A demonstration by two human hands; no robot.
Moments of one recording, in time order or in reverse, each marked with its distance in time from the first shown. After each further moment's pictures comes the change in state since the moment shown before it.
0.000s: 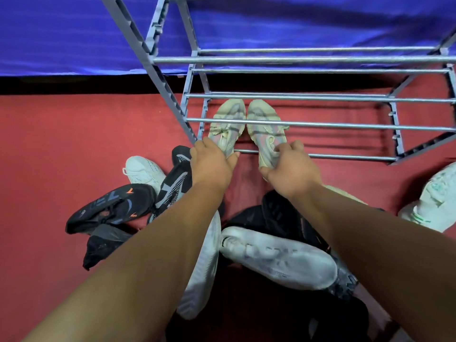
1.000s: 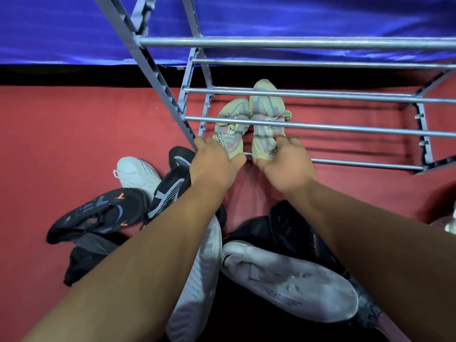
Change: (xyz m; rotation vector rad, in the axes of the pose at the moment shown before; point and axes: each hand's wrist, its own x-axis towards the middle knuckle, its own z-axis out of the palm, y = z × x) left_hand 0.033 -0.008 0.024 0.023 -0.091 -0.021; right_hand 0.050 -0.012 0.038 0.182 0.040 -0.024
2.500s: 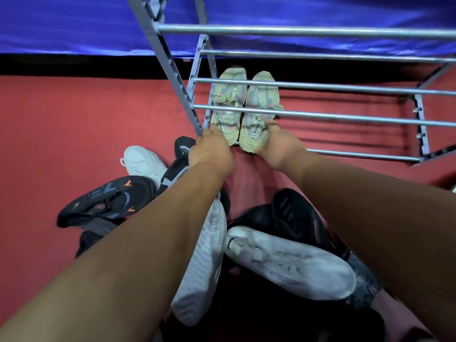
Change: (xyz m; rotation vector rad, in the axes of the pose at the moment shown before) left_hand -0.003 -0.007 -0.020 0.220 -0.164 0.030; right_hand 0.026 -0.020 0.003 -0.208 -0.287 -0.018
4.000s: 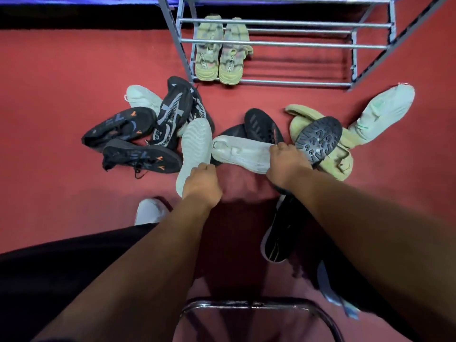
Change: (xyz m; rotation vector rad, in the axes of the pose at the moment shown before) left_hand -0.310 -0.051 0.058 -0.056 -0.207 0.133; right_hand -0.307 0.057 0.028 -0.395 -0.175 0.030
